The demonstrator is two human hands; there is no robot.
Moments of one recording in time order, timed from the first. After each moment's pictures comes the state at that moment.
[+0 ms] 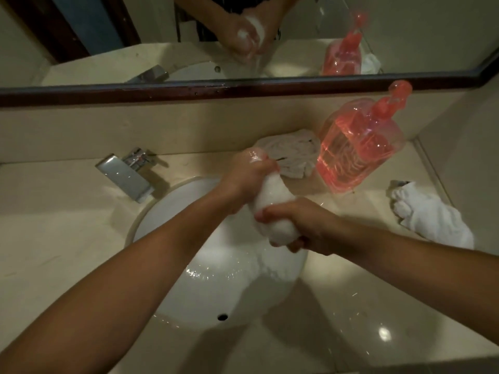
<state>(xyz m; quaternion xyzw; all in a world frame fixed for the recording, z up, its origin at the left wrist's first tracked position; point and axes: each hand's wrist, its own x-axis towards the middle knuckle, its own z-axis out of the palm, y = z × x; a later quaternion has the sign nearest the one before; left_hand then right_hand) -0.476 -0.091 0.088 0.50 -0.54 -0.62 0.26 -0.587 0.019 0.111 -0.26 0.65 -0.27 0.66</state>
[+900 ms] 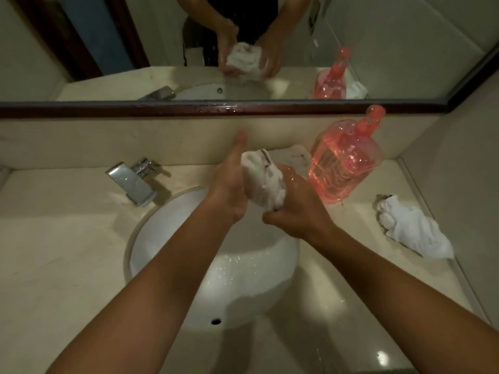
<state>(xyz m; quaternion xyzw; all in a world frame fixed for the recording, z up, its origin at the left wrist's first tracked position) -0.465 -0.064 0.133 0.48 -0.28 -0.75 0.35 -0.608 0.010 0.094 -0.61 0.71 -0.26 0.24</state>
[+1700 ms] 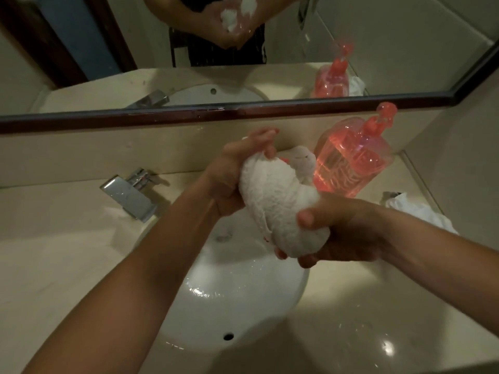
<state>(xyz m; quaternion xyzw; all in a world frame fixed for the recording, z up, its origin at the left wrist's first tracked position) -0.445 -0.092 0.172 0.23 -0.37 -0.86 0.27 -0.608 0.032 0.192 -0.29 0.37 -0.28 0.84</state>
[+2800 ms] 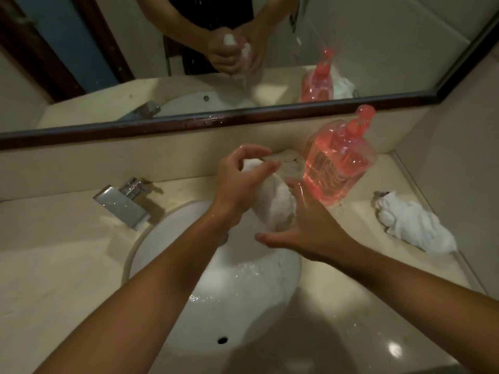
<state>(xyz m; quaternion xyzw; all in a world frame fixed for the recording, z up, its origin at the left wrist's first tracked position) -0.480 -0.075 0.139 0.44 -0.56 -0.58 0.40 -0.607 0.036 0.128 -0.55 0.69 -0.31 0.35</state>
